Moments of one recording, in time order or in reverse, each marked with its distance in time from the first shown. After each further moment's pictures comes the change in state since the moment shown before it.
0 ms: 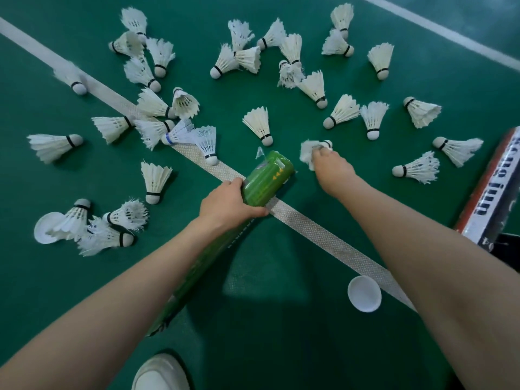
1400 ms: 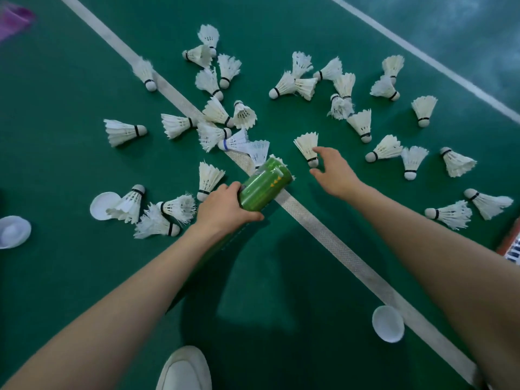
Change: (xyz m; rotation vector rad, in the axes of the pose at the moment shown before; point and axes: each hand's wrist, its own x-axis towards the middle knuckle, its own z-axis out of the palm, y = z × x) left_hand -0.030 -0.083 -0.049 -0.100 0.122 -0.062; right_hand 0.007 -0.090 -0.046 0.475 0.016 -0.137
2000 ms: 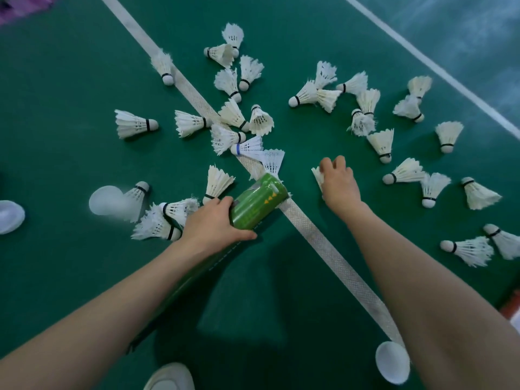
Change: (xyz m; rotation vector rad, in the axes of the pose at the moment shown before) left_hand -0.004 -0.032 0.003 -0.006 -0.020 -0.065; right_hand 0.044 0.000 0.035 -0.380 0.185 -0.013
